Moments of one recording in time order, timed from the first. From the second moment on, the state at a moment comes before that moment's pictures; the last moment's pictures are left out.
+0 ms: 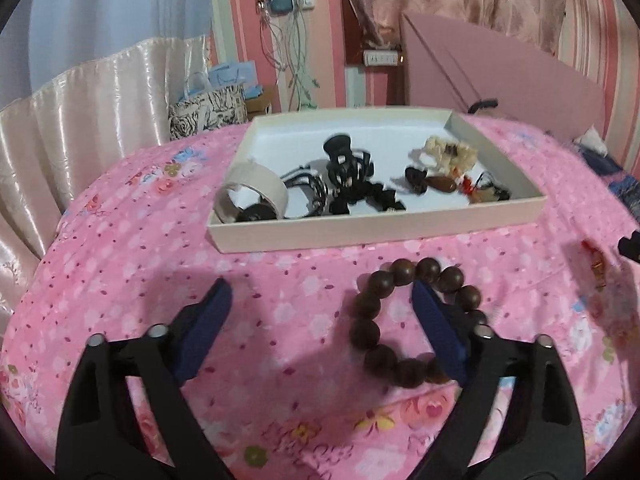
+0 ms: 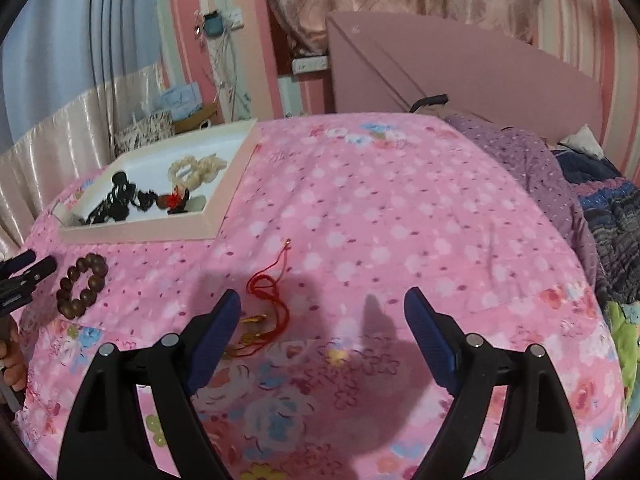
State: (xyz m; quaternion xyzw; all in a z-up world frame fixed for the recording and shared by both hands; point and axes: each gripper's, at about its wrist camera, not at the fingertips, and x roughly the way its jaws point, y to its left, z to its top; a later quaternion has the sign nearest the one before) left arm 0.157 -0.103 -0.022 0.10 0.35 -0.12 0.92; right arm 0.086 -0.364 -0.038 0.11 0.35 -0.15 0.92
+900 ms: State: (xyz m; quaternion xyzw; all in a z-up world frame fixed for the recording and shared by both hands) left arm 0.171 -0.133 -0.044 0.14 0.40 -0.19 0.88; right arm 0.124 -0.354 -0.059 0.09 0.40 -0.12 0.91
